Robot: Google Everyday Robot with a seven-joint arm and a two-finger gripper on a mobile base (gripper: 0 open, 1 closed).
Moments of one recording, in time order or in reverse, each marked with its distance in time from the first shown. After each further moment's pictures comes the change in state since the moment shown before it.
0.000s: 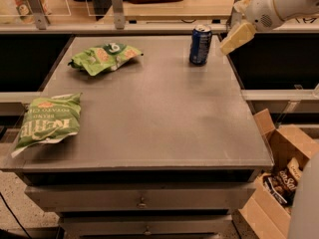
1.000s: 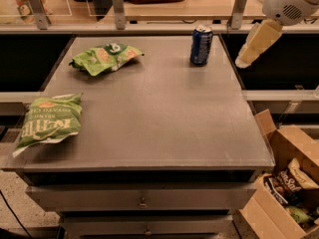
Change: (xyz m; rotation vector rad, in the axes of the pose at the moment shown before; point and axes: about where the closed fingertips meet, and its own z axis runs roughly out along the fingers) arm -0.013 0.073 -0.088 0.044 0.328 -0.114
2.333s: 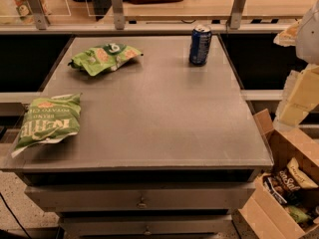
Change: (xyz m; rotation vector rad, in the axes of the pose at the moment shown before) arm 0.031 0.149 -0.082 -0.175 0.225 -0.038
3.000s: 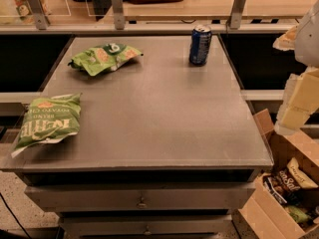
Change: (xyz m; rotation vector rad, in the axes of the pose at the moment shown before) arm 0.003 0.006 0.003 -0.028 0.027 -0.001
